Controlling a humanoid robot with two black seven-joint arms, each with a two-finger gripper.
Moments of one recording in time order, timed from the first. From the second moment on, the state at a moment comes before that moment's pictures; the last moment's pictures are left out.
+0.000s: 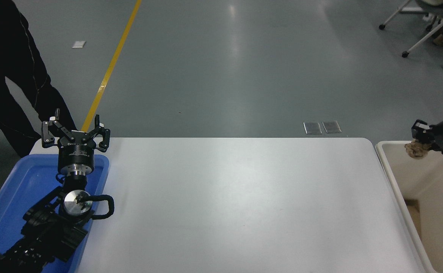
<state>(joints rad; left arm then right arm) -0.59 0.14 -1.05 -0.42 -0.12 -0.58 -0.59 1.19 -0.57 -1.08 0.46 0.09 0.27 -0.08</state>
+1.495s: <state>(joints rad) -0.59 0.14 -1.05 -0.42 -0.12 -0.58 -0.59 0.94 -0.60 -0.80 0.53 0.07 -0.04 -0.09</state>
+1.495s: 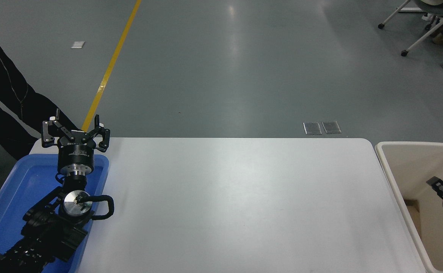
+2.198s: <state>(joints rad) -0.59 0.14 -1.05 -0.42 -0.12 -0.58 -0.59 1.93 -0.64 -1.24 1.31 0.00 0.49 -0.08</state>
